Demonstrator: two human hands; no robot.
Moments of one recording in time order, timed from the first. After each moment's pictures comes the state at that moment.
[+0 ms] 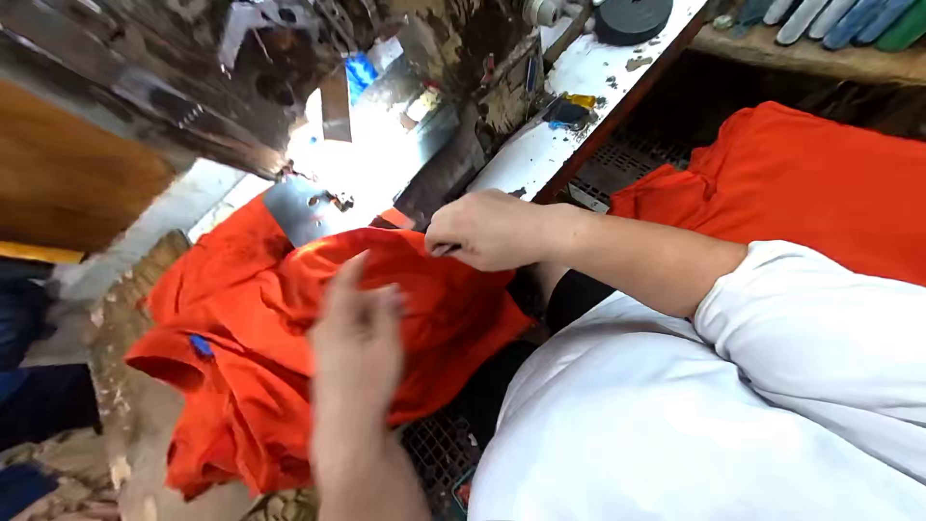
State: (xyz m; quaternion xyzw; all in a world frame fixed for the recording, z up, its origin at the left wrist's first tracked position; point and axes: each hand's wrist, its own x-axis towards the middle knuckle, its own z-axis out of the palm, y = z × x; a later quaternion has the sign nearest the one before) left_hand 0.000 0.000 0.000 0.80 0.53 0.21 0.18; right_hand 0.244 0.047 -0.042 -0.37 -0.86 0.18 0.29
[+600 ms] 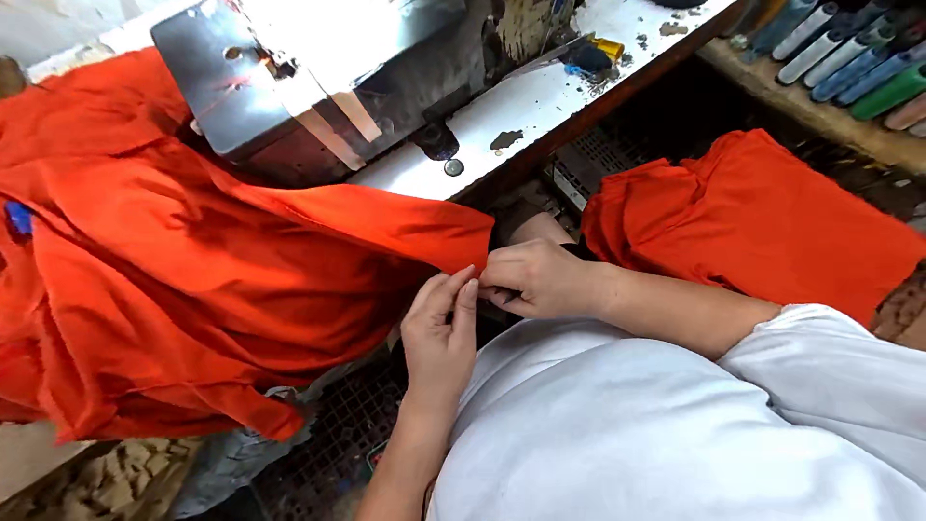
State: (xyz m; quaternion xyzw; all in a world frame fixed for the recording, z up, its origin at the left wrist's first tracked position) left_hand 0.057 -0.089 -0.136 0.72 0.45 0.43 0.31; right_hand 0.255 -0.059 -0.145 -0.30 -0.87 0.17 0.36
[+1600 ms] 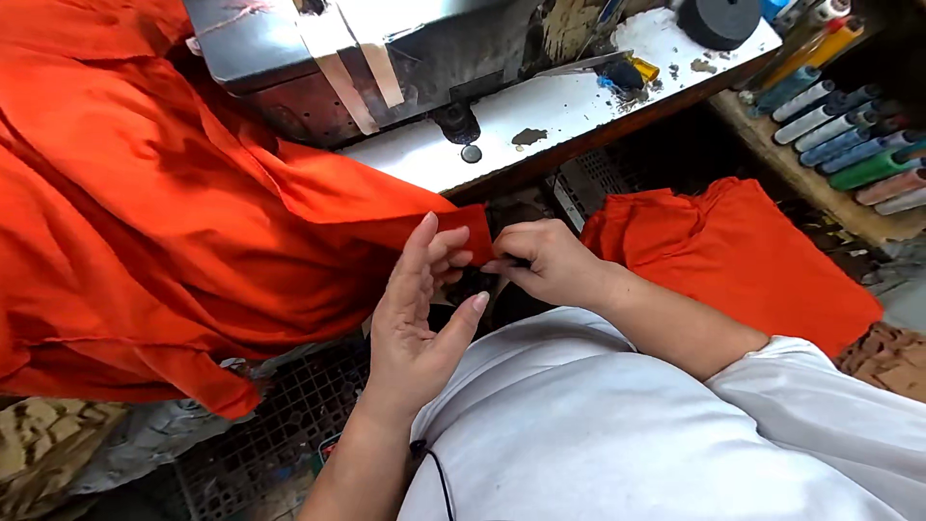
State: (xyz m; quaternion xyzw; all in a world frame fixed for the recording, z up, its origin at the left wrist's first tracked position) left_hand 0.046 -0.084 -0.116 0.65 0.33 0.50 0.47; right_hand 0.264 -0.044 -0.129 -0.35 -0.83 0.24 0.35
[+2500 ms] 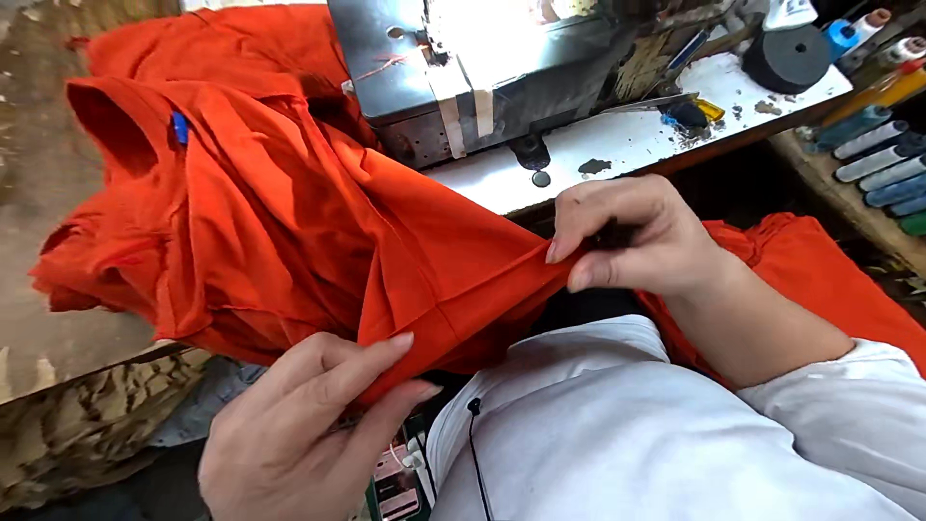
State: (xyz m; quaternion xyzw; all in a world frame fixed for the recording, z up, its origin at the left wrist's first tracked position) left_hand -0.072 -0.118 -0.037 0.76 0.44 0.45 0.19; right_hand 0.241 -0.010 -0.041 -0.14 -0.76 0.47 0.44
